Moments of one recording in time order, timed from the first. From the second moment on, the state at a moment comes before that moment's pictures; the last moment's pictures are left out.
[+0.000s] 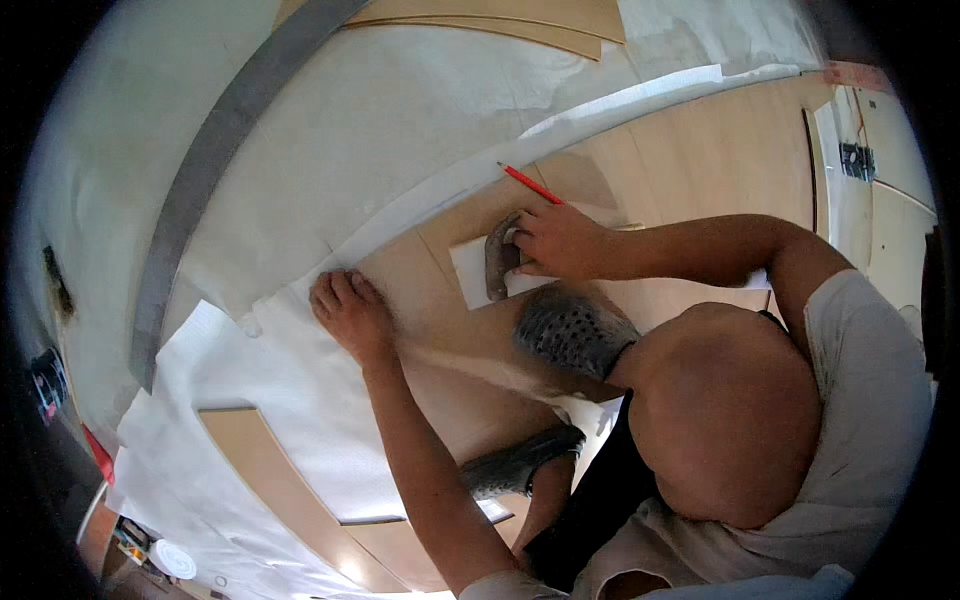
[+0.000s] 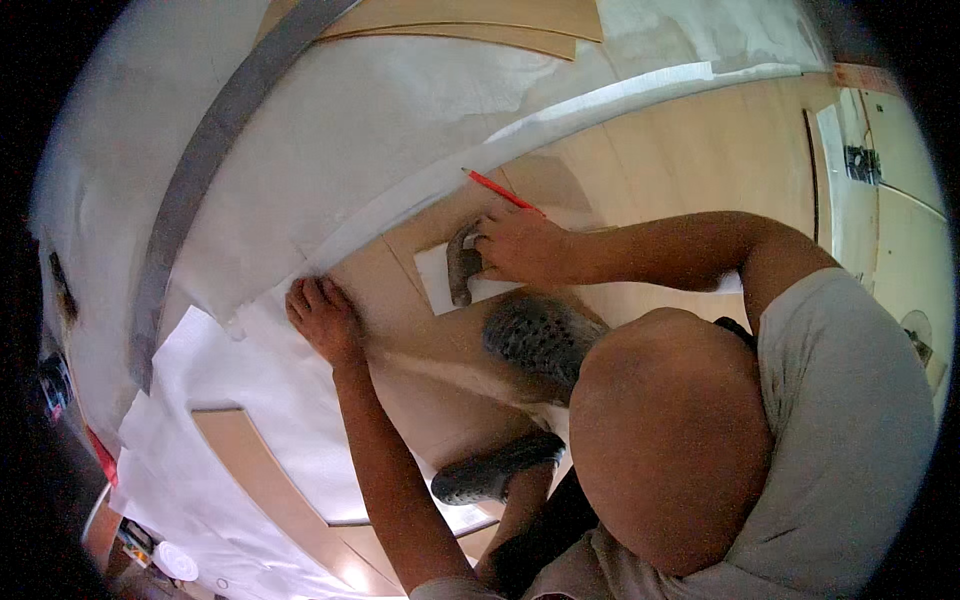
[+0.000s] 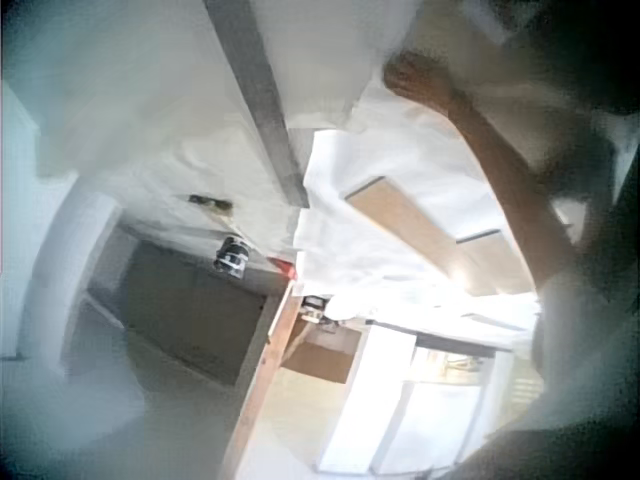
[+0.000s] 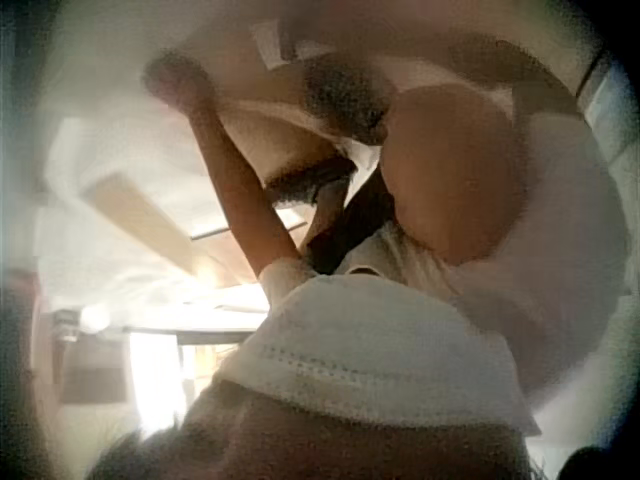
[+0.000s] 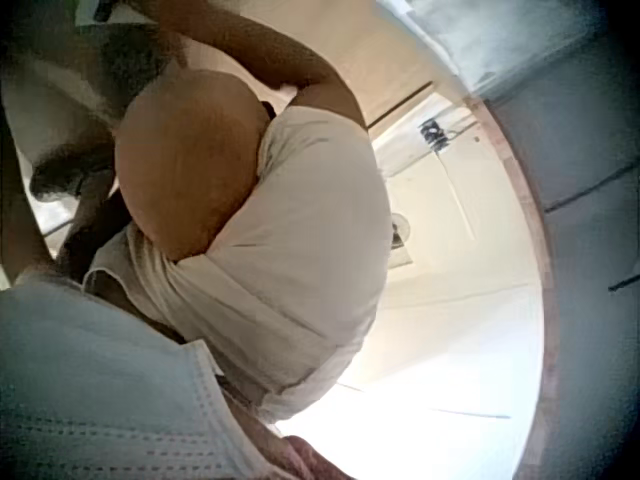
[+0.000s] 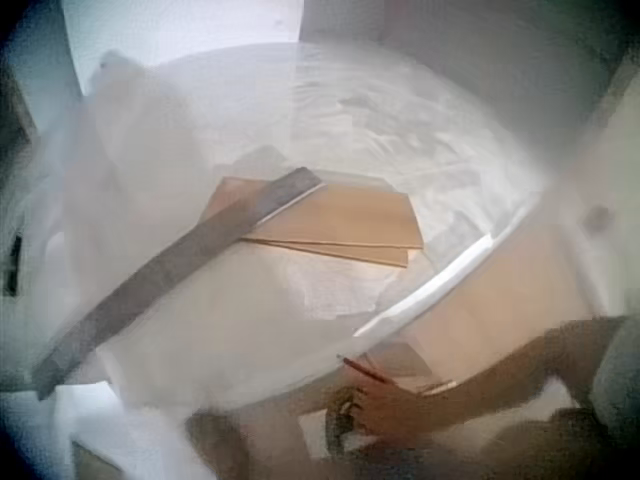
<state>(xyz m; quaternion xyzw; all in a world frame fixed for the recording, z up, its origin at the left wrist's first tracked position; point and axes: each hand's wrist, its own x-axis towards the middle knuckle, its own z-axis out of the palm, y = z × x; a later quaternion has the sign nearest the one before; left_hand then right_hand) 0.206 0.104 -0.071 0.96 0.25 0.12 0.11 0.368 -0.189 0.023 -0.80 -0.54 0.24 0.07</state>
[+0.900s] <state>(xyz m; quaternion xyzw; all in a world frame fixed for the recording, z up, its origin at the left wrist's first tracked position) 0.261 0.065 -0.074 0.93 0.16 0.03 0.33 0.408 -0.143 0.001 -0.81 -0.55 0.15 0.11</state>
